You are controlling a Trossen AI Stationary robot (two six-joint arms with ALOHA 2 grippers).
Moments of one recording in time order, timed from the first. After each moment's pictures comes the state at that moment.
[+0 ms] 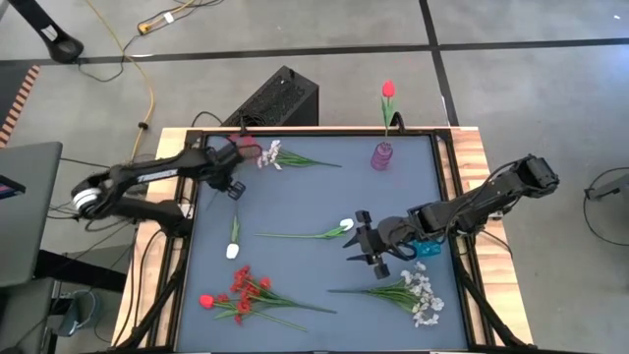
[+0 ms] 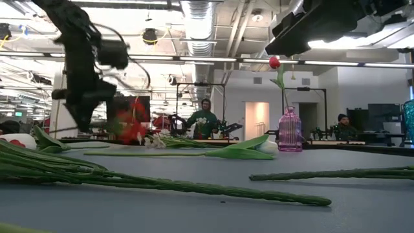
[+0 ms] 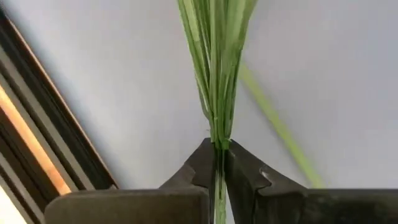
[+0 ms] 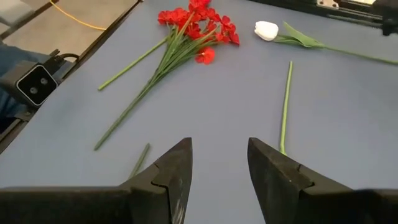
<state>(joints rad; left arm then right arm) 0.66 1.17 0.65 -0.81 -0.21 -0.34 0.32 1.33 0.75 0.03 0.08 -0.03</state>
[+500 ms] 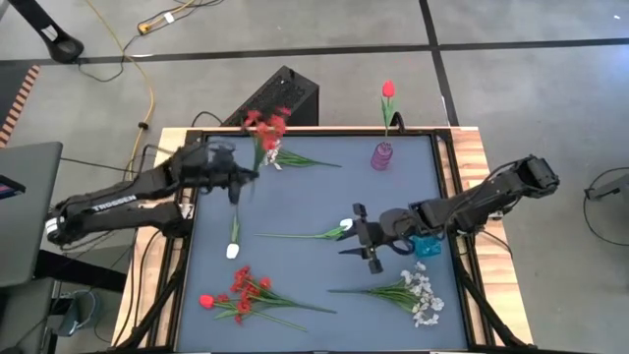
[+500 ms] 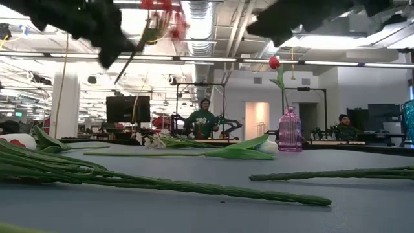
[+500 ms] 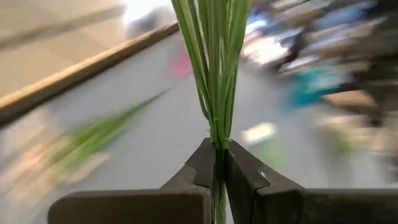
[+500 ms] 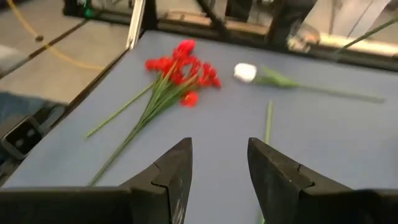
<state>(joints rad) 0.41 0.70 0.51 -0.04 0.23 -0.30 0.27 1.33 0.75 0.20 0.08 -0.03</state>
